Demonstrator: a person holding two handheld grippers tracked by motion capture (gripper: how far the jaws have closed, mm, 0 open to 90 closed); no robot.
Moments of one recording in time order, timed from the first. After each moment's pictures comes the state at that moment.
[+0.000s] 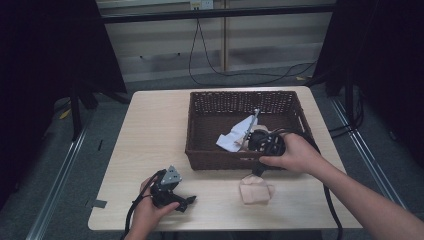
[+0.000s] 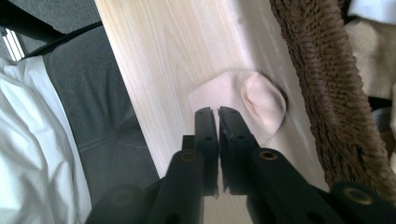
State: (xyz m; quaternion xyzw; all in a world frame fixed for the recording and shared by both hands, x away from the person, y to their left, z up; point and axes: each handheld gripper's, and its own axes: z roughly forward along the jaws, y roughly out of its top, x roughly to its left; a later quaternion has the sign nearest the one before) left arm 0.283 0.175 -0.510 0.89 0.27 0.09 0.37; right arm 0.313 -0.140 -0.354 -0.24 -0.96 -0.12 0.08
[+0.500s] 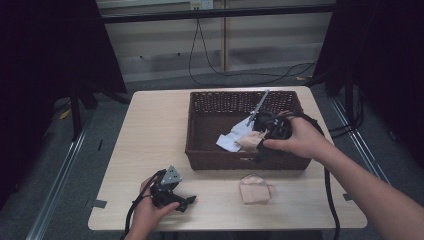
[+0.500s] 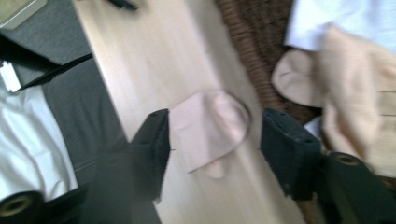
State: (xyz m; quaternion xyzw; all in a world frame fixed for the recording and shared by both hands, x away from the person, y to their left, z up) left arm 0.283 0.175 -0.509 0.89 0.27 0.10 0.37; right arm 0.335 -0.155 -0.320 -0.27 -0.95 -0.16 0.06
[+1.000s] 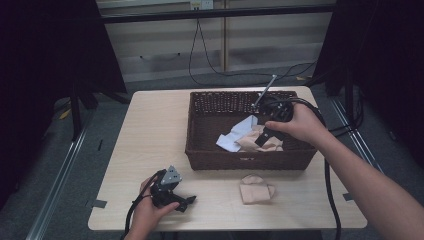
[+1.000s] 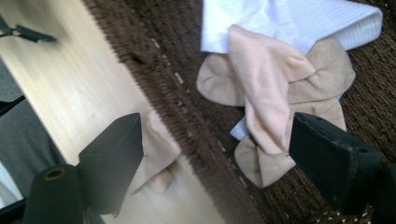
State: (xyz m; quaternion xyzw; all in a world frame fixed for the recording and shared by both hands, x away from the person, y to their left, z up) left arm 0.283 0.175 -0.509 0.89 0.27 0.10 0.37; right arm 0.385 -0.180 -0.332 -0.35 -0.93 -0.15 0.01
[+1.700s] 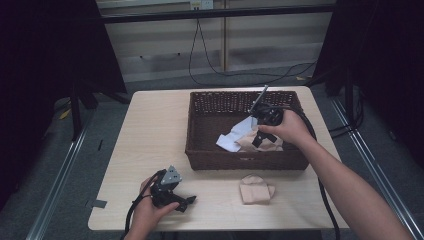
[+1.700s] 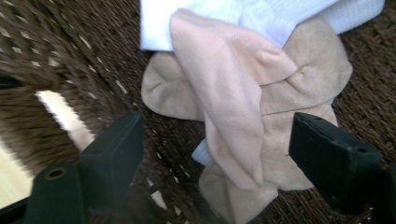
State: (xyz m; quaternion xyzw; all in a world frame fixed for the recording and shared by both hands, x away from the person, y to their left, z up) left arm 0.283 0.175 -0.509 0.89 0.27 0.10 0.37; right arm 0.420 -0.179 -0.394 -0.39 -0.92 -0.11 0.00
